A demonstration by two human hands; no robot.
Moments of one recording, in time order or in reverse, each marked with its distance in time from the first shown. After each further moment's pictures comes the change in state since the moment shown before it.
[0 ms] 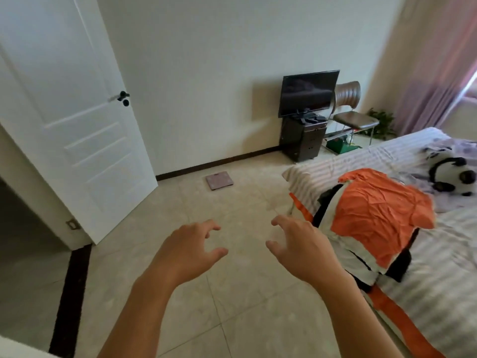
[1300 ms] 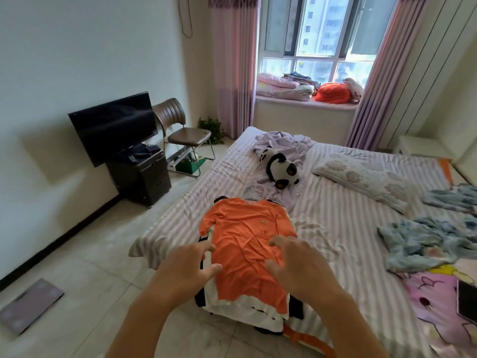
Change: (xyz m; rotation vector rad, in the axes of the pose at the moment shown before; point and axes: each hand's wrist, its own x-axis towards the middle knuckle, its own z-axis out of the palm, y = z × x) left_hand 0.493 0.379 0.161 -0.050 -0.350 0.693; right_hand 0.233 0.413 -0.137 0.026 0.257 0.685
